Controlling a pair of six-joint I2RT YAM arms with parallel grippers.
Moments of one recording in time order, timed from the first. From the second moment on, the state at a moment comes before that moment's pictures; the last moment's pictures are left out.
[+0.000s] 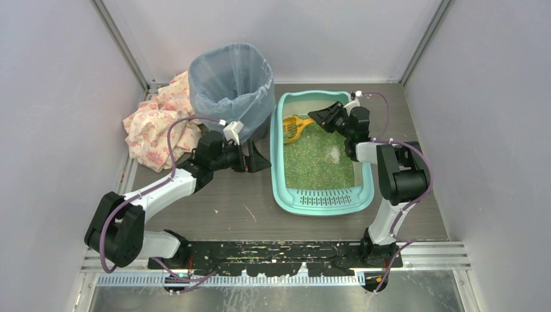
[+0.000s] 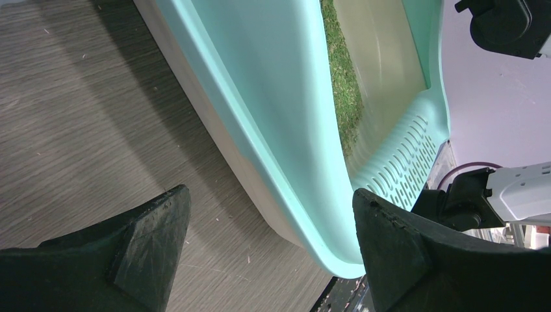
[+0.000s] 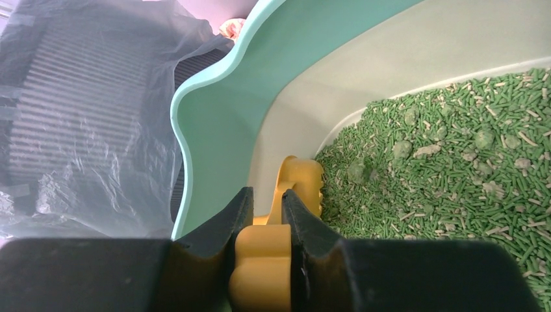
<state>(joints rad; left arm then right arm) -0.50 1.32 0.70 0.17 0.46 -0.57 0.11 1.82 0.89 0.78 -0.49 0.97</state>
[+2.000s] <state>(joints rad) -0.50 1.32 0.70 0.18 0.47 -0.58 -0.08 1.52 0.73 0.67 -0.54 0.95</state>
